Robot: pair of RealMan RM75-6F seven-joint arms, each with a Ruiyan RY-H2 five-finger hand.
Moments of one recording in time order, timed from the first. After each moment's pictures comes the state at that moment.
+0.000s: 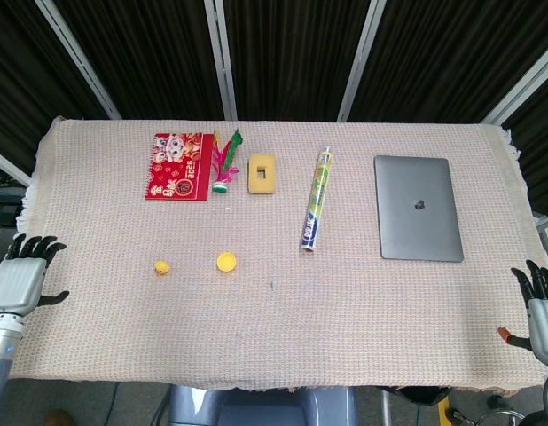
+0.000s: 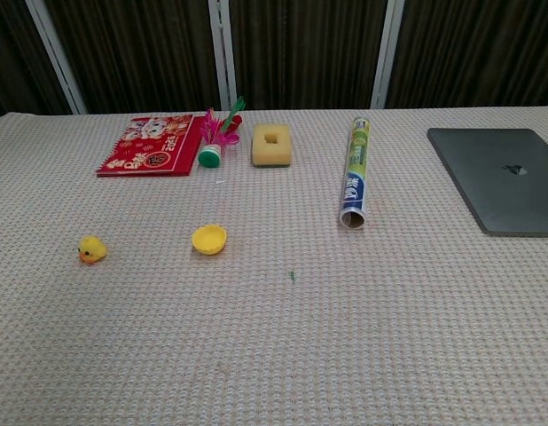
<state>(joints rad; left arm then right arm) -0.25 -1.18 -0.12 -1.57 1.21 1.17 0.30 0.05 -1.04 0.07 -1.66 -1.32 1.39 -0.20</state>
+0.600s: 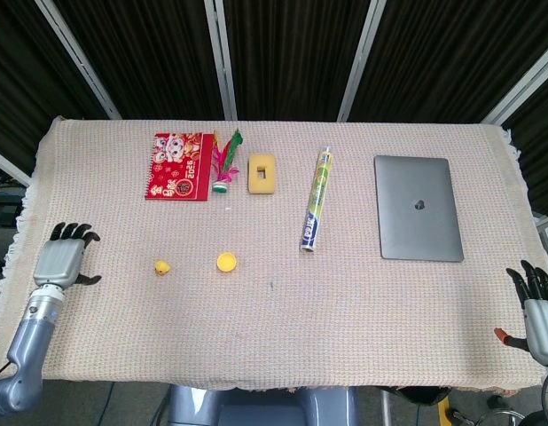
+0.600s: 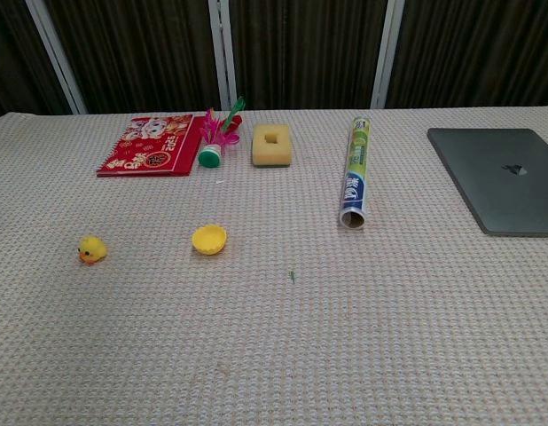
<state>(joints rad) -0.42 -1.32 -0.18 -1.50 0.99 1.01 0.43 0.06 -1.04 0.06 -1.66 -1.34 1.39 -0.18</state>
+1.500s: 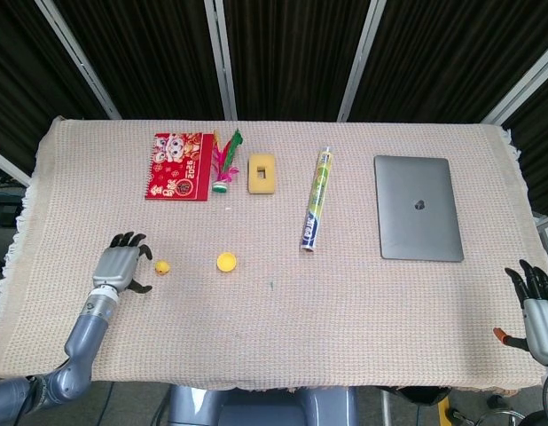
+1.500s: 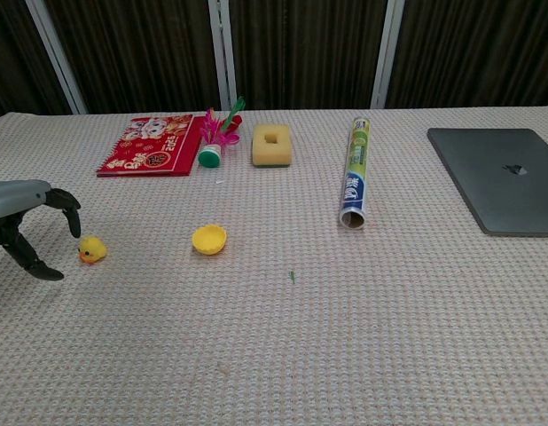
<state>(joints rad) -0.57 -1.47 -0.17 -1.59 0.72 0.98 0.60 0.06 -1.03 0.06 -1.65 -1.35 1.39 -0.16</state>
